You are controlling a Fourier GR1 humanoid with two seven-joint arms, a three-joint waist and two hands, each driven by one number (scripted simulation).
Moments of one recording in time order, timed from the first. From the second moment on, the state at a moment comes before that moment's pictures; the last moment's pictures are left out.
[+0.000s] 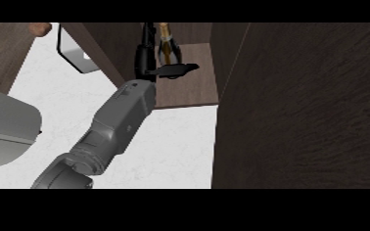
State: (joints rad) left arm -1.09 0.00 0.04 -0.11 0.41 0.33 -0.86; right arm -0.08 -0.02 0.08 -2.41 -0.18 0.20 0.58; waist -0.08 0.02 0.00
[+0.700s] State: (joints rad) left arm -1.04 0.00 -0.07 -0.19 0.56 0.26 -0.86; right arm -0.11 -0.02 0.10 -2.42 -0.17 0.16 0.61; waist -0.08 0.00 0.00
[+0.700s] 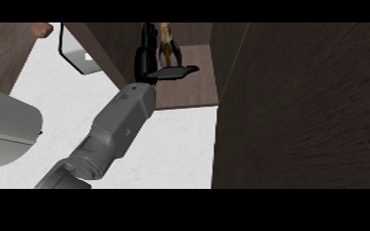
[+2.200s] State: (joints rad) left arm -0.29 0.07 -0.76 -1.39 0.63 0.81 -0.65; right arm -0.08 -0.06 0.03 -2.44 -0.16 0.14 0.62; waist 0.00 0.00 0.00
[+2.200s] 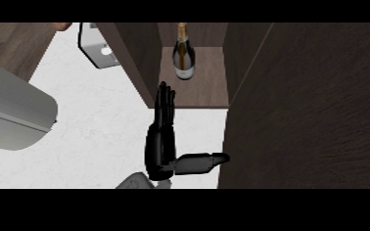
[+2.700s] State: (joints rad) left arm -0.06 0.18 -0.85 -1.70 0.51 0.87 -0.60; right arm -0.09 -0.06 0.06 -2.43 -0.17 0.14 0.64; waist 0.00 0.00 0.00
